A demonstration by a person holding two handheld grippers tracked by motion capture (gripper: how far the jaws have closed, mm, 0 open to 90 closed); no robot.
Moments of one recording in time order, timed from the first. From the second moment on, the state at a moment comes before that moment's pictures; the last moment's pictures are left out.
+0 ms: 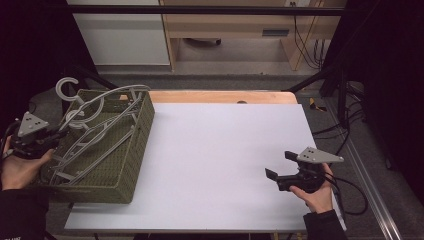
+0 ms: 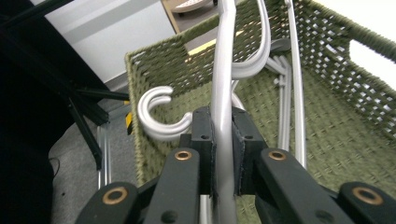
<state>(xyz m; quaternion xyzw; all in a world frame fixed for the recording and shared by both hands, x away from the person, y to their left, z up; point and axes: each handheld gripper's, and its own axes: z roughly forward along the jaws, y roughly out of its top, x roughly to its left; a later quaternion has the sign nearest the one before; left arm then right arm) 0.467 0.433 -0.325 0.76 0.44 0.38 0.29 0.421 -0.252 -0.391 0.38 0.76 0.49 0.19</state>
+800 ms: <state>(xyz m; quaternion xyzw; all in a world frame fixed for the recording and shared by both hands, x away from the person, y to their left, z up) 0.474 0.437 -0.358 0.78 0.45 0.35 0.24 0.422 -0.250 -0.393 0.38 0.76 0.48 0.19</state>
